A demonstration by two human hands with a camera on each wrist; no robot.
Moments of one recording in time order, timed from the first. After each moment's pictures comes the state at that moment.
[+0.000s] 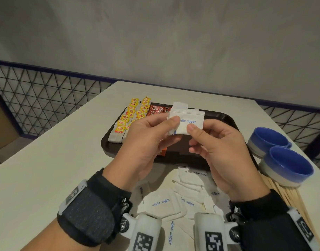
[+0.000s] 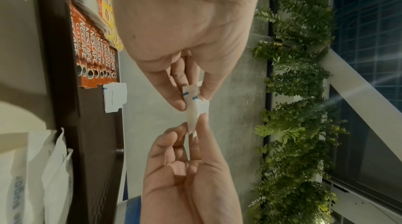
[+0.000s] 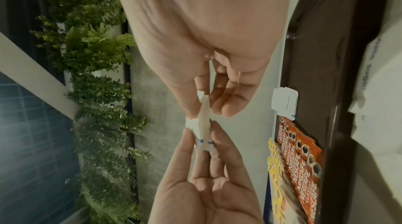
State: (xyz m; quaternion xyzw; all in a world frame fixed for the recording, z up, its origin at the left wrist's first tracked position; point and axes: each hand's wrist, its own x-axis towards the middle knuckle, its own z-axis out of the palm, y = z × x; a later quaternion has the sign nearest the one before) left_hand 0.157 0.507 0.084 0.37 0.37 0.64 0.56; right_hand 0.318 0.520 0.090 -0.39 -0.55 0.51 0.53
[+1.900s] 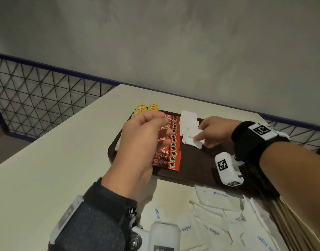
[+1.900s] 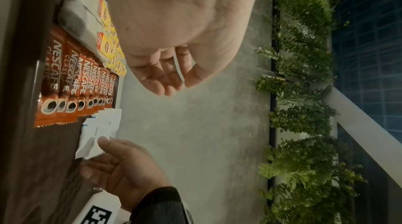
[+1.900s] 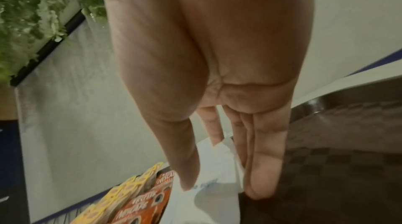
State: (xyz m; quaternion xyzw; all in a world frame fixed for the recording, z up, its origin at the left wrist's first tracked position) left_hand 0.117 0.529 0.086 0.29 0.44 0.70 0.48; right_hand 0.296 0.695 0.096 -0.63 -0.71 0.31 0.07
